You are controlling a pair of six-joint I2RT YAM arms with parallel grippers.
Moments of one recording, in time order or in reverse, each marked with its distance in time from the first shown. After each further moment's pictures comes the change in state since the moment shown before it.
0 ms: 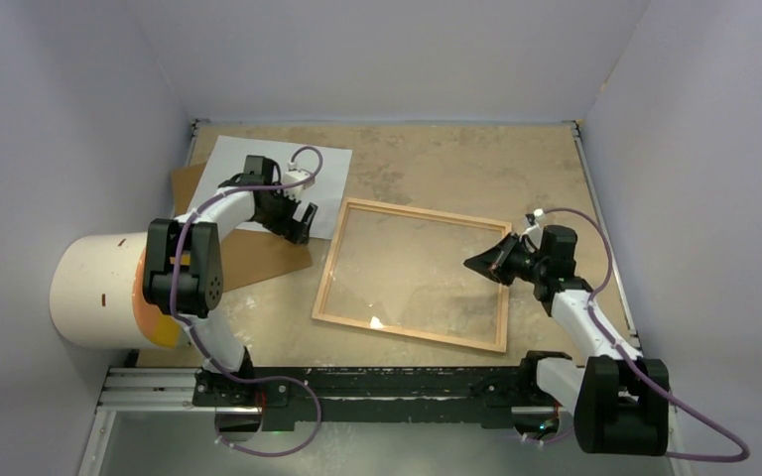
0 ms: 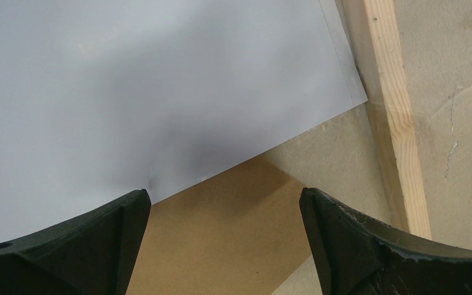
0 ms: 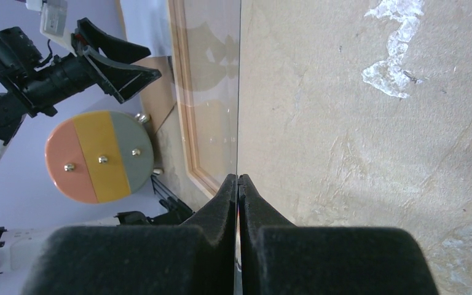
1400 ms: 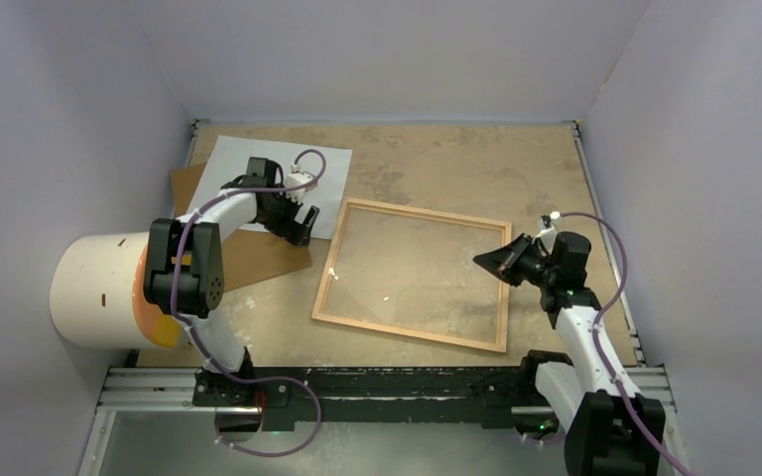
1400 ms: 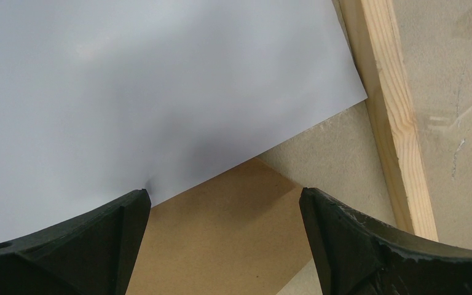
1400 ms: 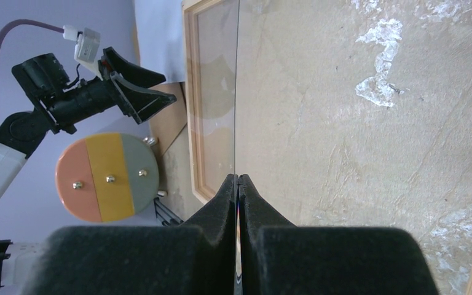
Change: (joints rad) left arm -0.015 0.003 -0.015 0.015 -0.009 0.018; right arm -0.066 -0.172 -0.028 -0.035 0.026 0.026
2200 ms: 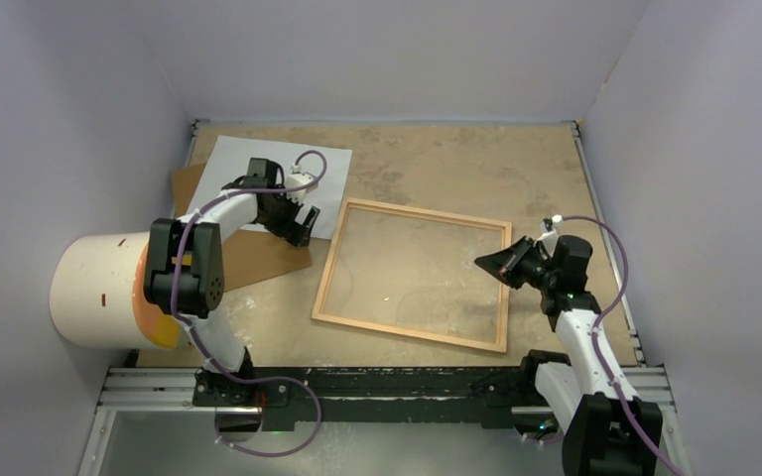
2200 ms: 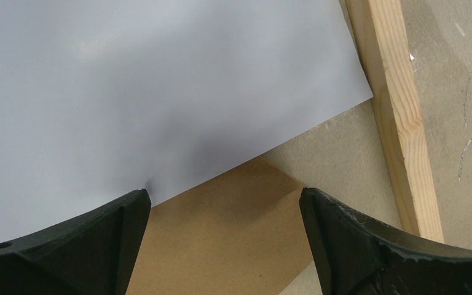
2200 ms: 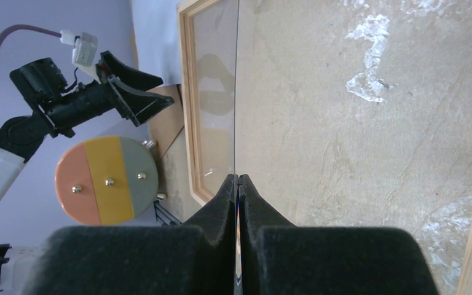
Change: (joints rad) left arm -0.002 0.000 -0.002 0.002 -0.014 0.007; right arm -0.019 -0.019 -0.023 -0.007 0.002 0.001
